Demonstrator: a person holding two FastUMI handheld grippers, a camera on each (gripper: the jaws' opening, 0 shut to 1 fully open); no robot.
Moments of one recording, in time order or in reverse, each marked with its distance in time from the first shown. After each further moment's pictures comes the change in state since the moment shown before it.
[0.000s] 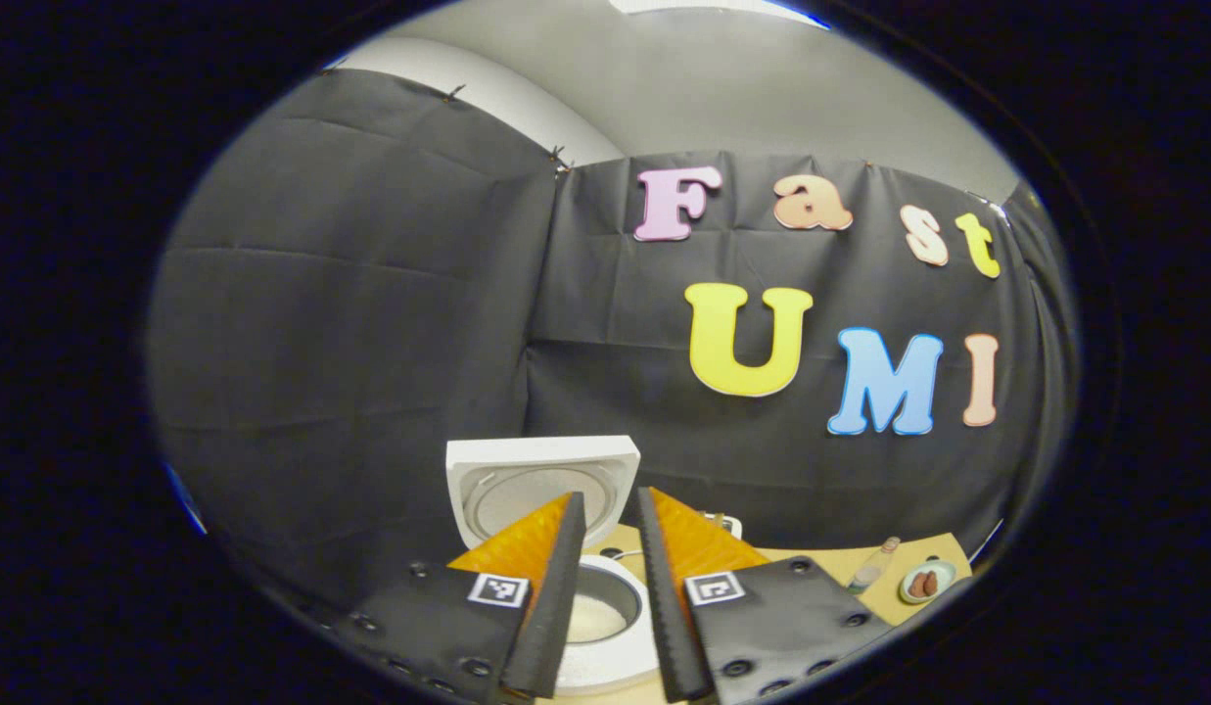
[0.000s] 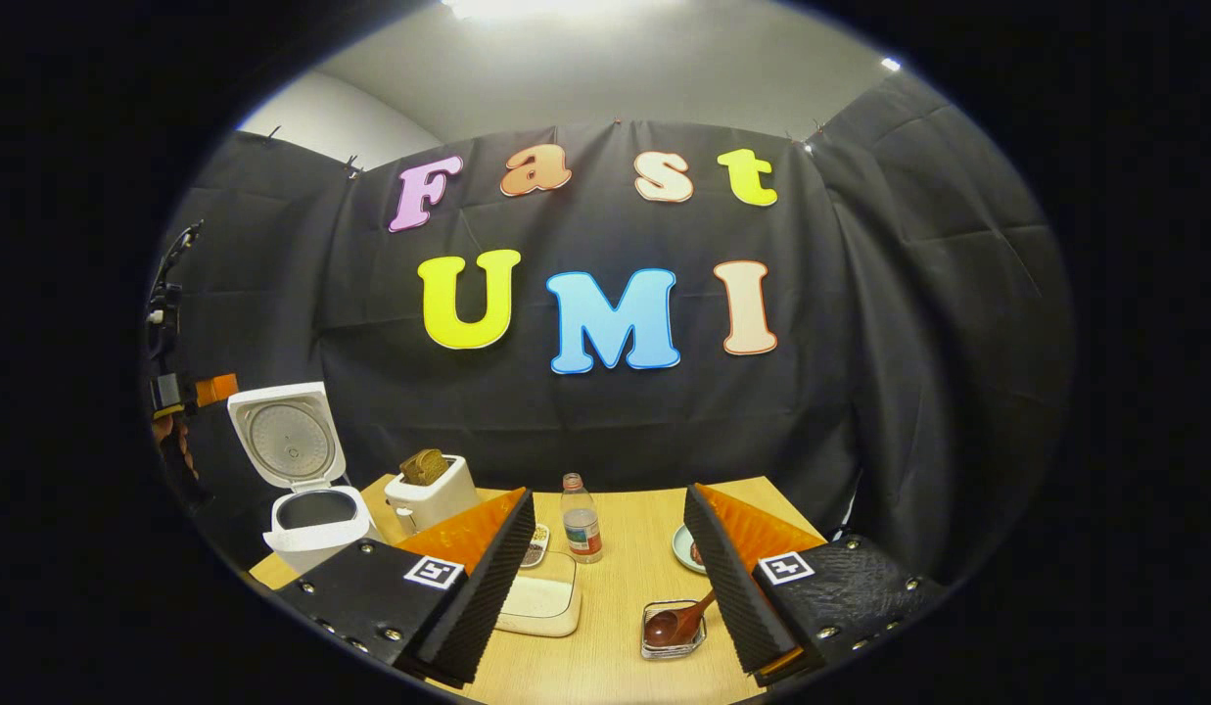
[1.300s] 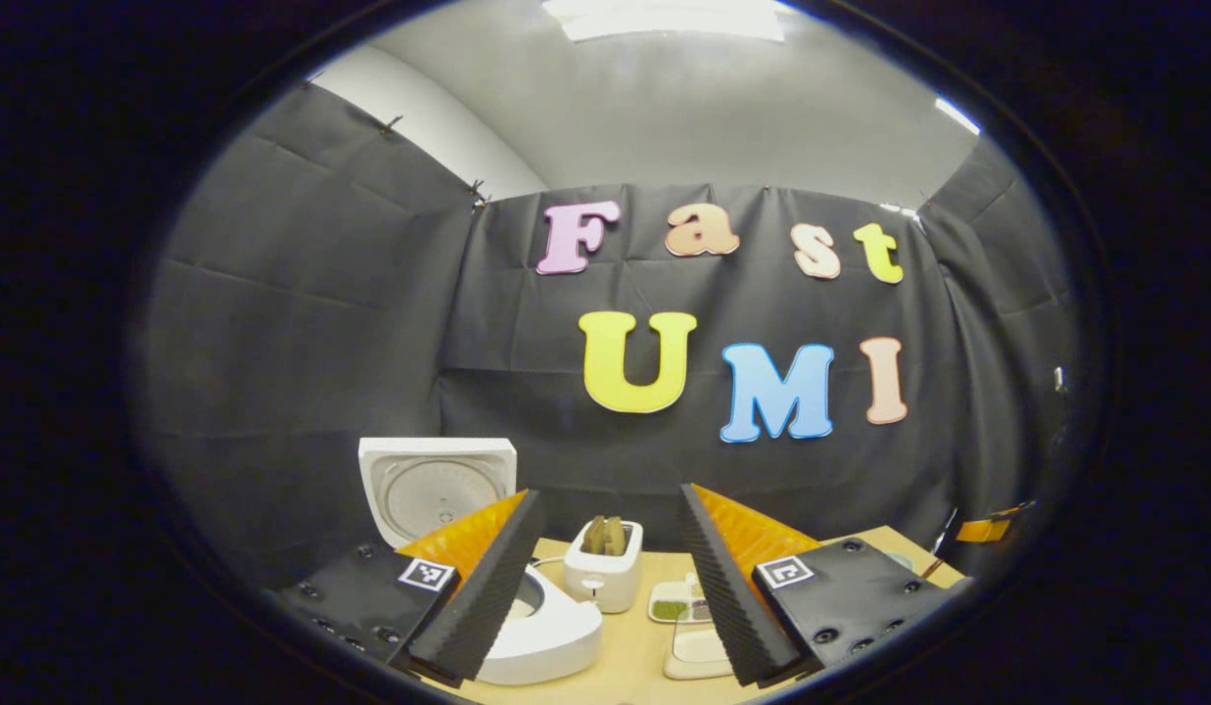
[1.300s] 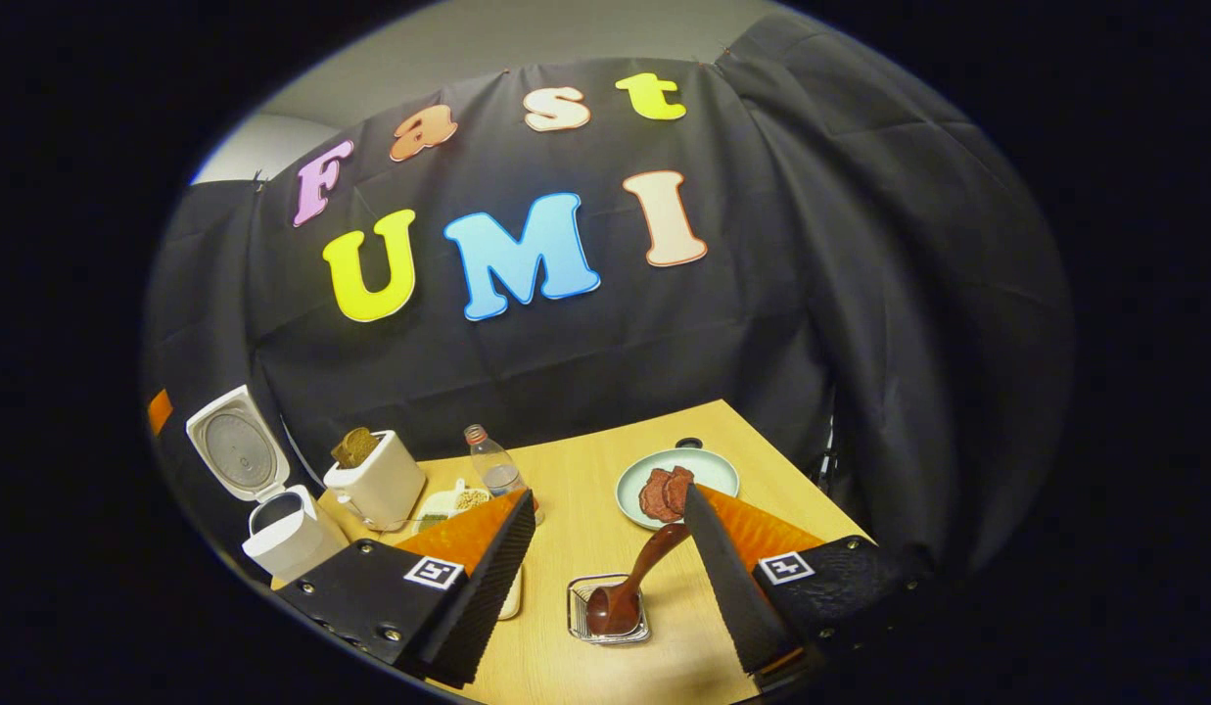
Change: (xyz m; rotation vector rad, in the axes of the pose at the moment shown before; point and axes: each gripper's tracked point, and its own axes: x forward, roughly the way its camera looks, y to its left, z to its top) left arm -0.077 -0.111 -0.021 0.044 -0.082 -0.217; right arm 0.057 -0.120 -0.090 0.189 0.204 -0.113
